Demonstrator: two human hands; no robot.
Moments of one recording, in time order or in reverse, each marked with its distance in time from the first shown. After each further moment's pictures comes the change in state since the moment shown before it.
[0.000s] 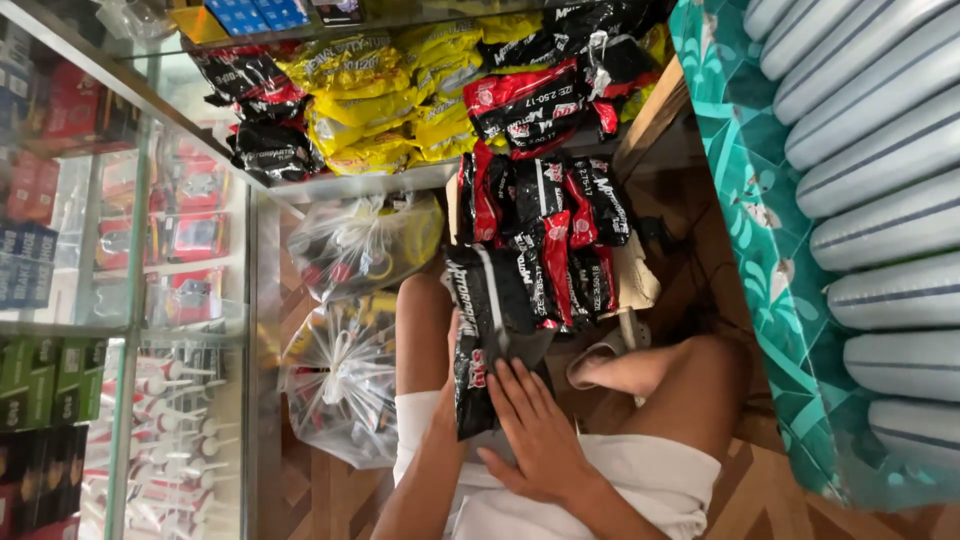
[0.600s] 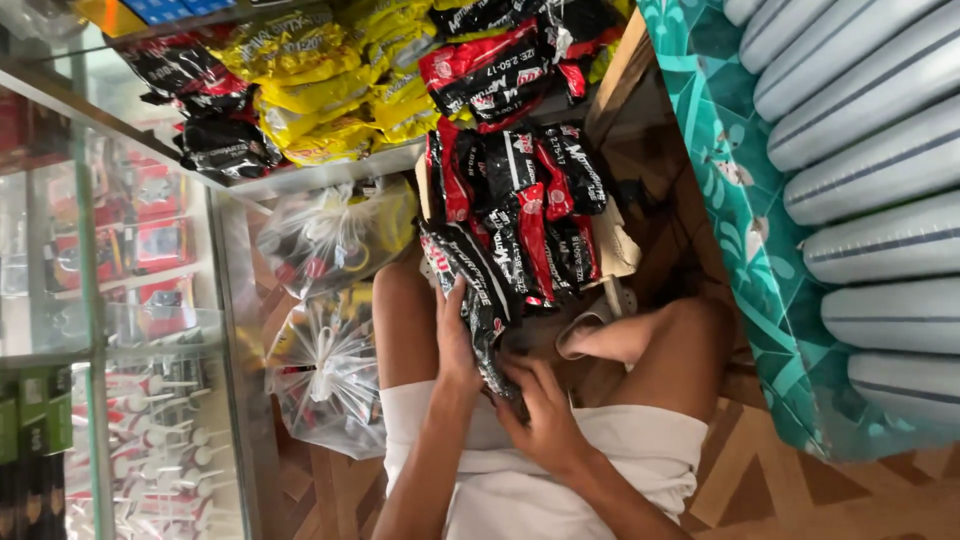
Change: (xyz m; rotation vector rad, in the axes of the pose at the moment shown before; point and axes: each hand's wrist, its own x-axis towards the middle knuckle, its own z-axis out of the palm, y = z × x) left_hand -0.074 -0.017 0.195 0.327 0.121 0.356; right_hand -0.012 0.019 0.014 0.410 0.333 0.288
